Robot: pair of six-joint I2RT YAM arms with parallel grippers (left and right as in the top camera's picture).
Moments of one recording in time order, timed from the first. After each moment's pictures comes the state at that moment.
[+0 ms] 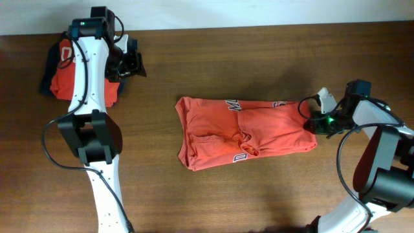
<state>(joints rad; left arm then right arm) 0.04 2.50 2.57 -1.51 0.23 -0.12 -0.37 1.92 1.15 -0.69 -0.43 -0.36</state>
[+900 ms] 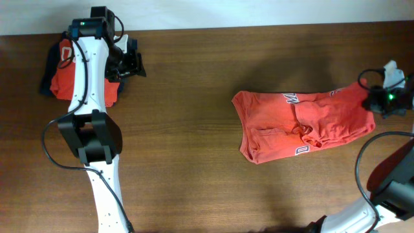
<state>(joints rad) 0.04 2.50 2.57 -1.51 0.23 -0.12 -0.58 1.92 1.65 -1.06 -0.31 -0.36</state>
